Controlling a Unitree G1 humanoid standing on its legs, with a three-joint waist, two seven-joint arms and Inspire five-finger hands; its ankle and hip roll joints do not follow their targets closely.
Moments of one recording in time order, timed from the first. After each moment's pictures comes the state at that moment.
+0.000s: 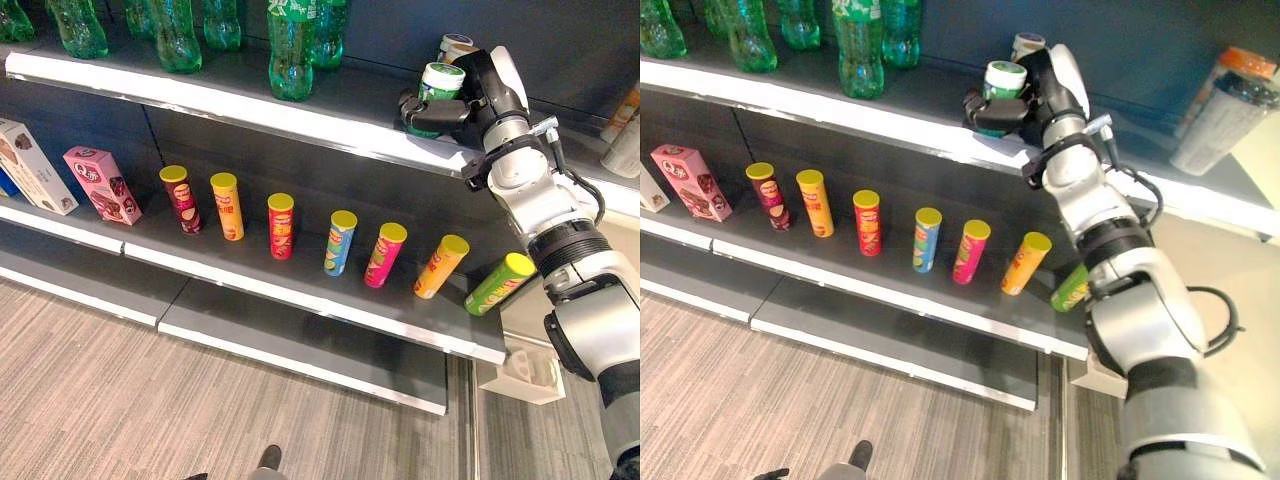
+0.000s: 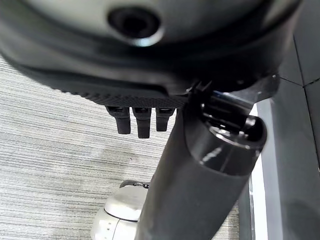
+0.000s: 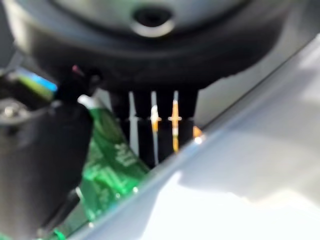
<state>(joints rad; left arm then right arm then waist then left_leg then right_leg) 0.14 0.32 -0.15 1.11 -0.13 -0.03 0.10 -1.27 -0.65 0.58 0.93 0.14 -0.06 -0.20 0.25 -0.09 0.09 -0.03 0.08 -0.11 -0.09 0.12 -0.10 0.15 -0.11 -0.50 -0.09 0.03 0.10</state>
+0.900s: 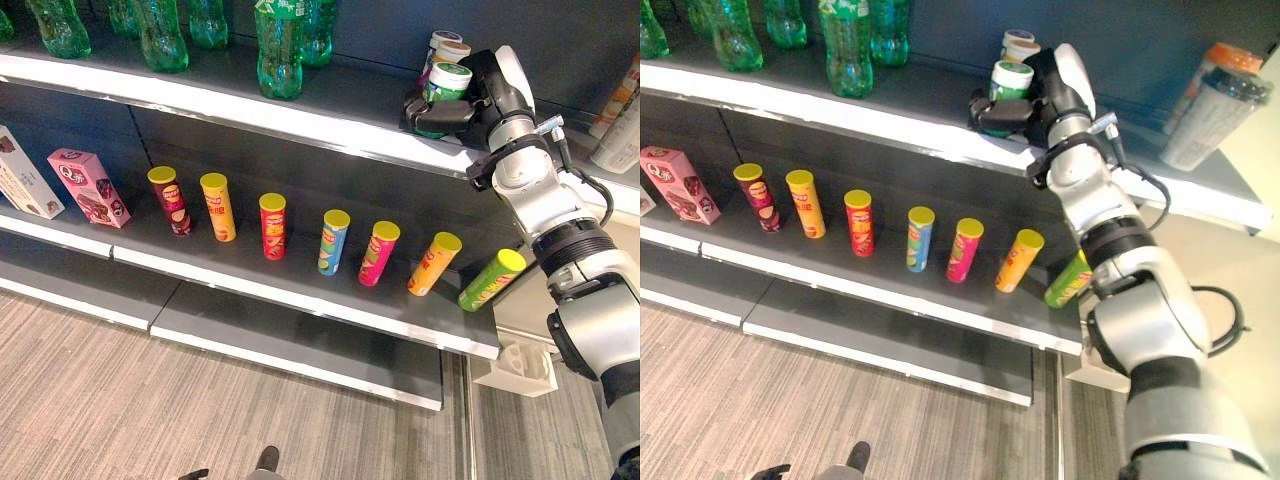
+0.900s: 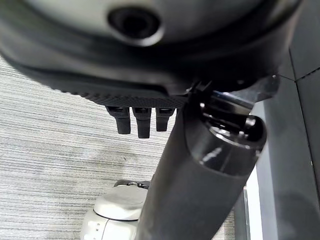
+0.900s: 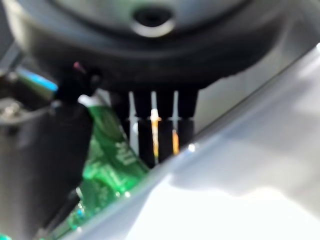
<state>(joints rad) 0.14 0.32 -0.15 1.10 -0.13 -0.03 0.10 -1.28 -0.66 0.59 0.93 0.13 -0.05 -0.20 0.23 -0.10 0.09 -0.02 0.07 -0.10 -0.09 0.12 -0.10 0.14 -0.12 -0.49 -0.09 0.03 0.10</state>
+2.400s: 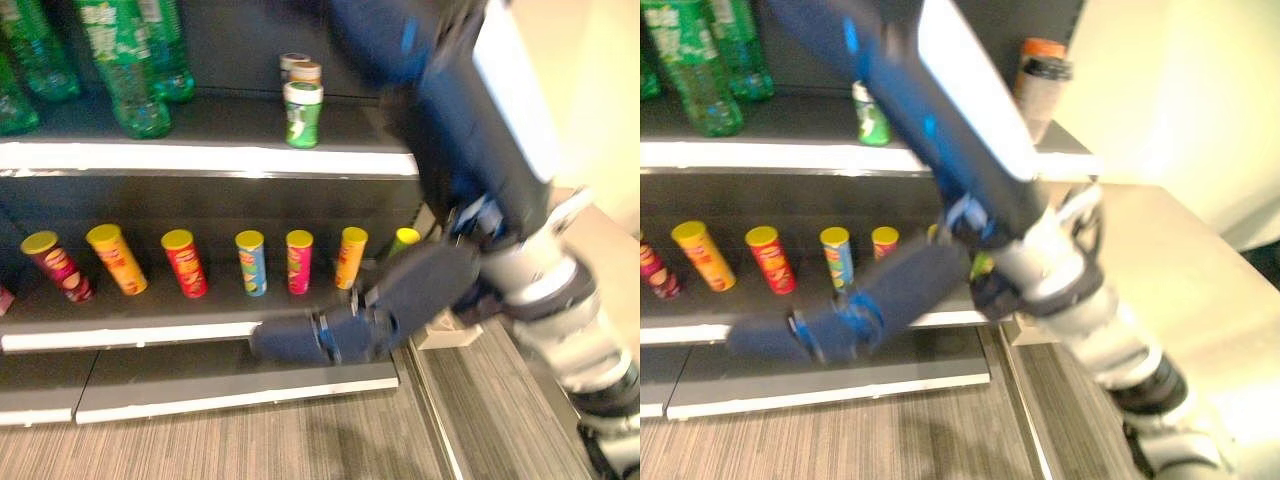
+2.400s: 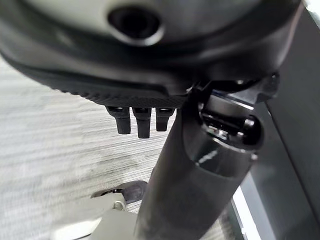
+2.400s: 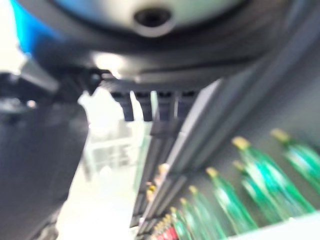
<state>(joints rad) 0.21 0.29 -0.12 1.06 -0.04 0.00 0.12 -0.49 -0.76 0.35 -0.57 0.22 -0.28 0.02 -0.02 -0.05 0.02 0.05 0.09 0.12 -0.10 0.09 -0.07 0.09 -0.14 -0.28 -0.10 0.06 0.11</state>
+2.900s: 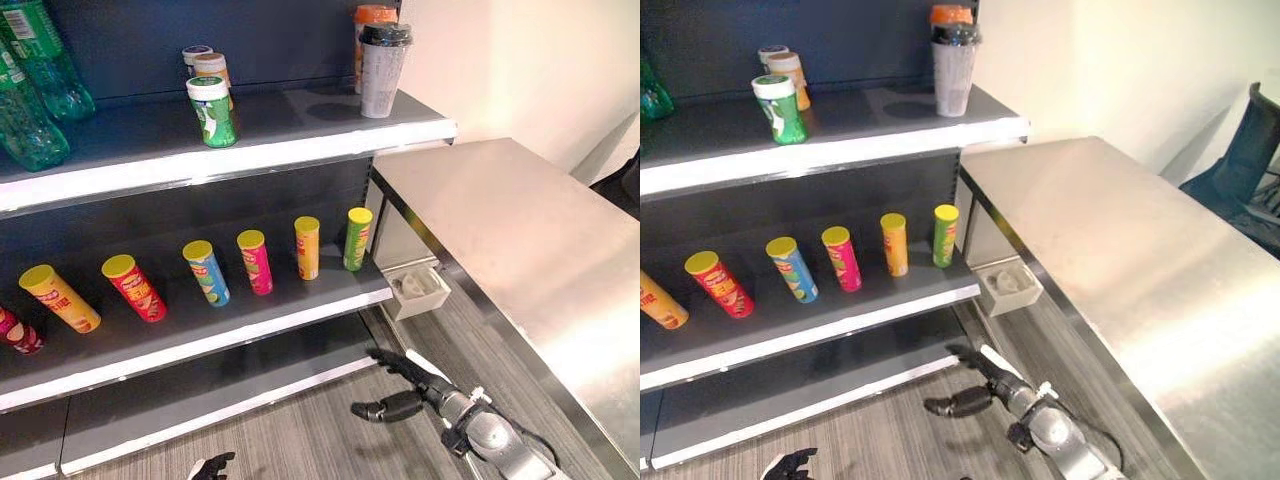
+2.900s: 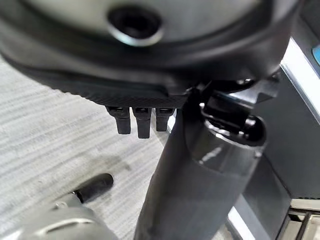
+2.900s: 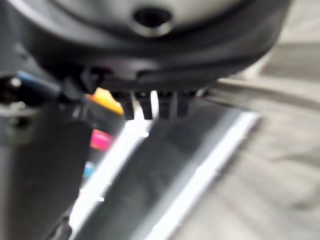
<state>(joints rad) 0.15 0.27 -0.16 0.96 0.00 -0.02 0.07 0.04 -0.60 0.47 0.31 -0.09 -0.08 0.12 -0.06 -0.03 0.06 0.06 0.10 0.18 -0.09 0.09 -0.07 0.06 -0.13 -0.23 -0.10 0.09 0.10</state>
